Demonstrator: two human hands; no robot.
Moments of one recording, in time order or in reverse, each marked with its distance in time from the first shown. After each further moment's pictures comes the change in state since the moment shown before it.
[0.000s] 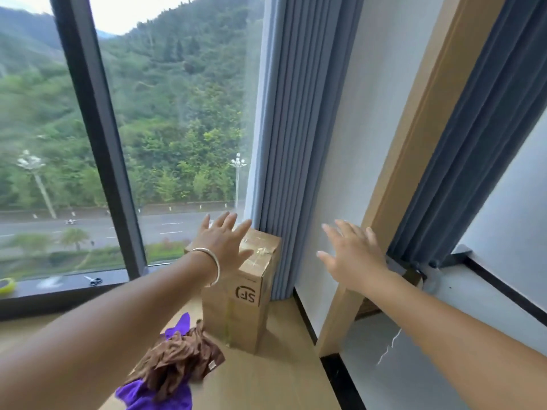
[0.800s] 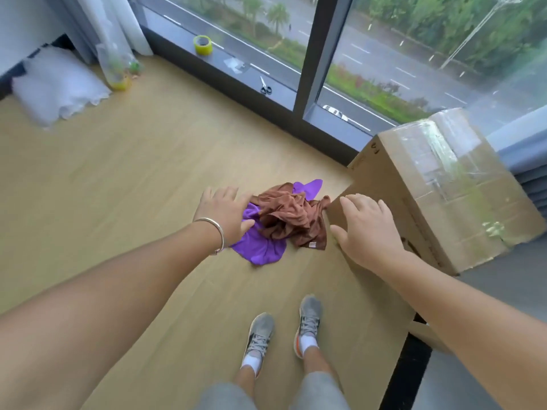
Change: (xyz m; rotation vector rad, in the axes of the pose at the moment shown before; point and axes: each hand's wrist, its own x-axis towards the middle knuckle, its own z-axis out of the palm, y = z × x) left_hand -0.108 -0.224 0.360 -0.142 -0.635 -0.748; right_hand 0.219 -0.320 0.350 0.060 -0.405 -0.836
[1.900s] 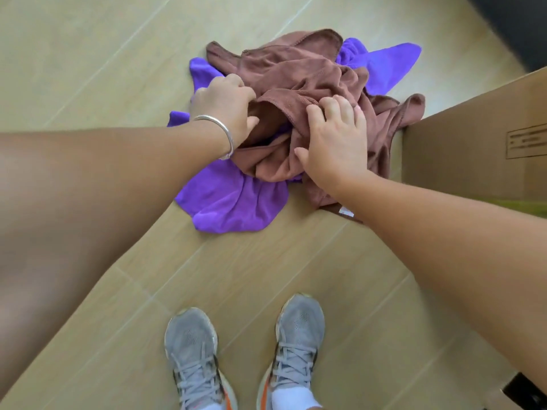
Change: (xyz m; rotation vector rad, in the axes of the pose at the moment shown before) left_hand 0.387 0.076 0.511 -0.310 0.121 -0.248; right_hand 0.323 0.022 0.593 -0.035 0.060 -0.208
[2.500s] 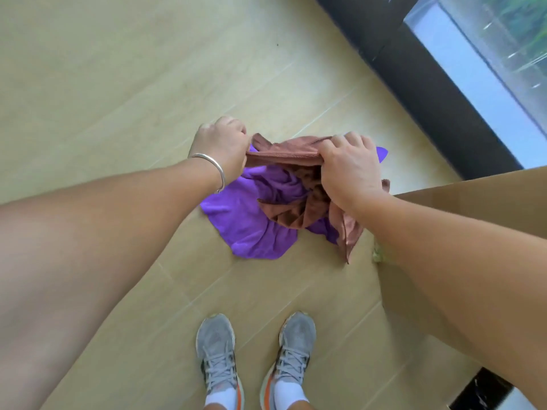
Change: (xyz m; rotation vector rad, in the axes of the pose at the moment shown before) left_hand -0.072 -0.058 -0.204 0.036 0.080 0.053; right_hand 0.011 -0.043 -0.219 -0.094 0.103 -0.172
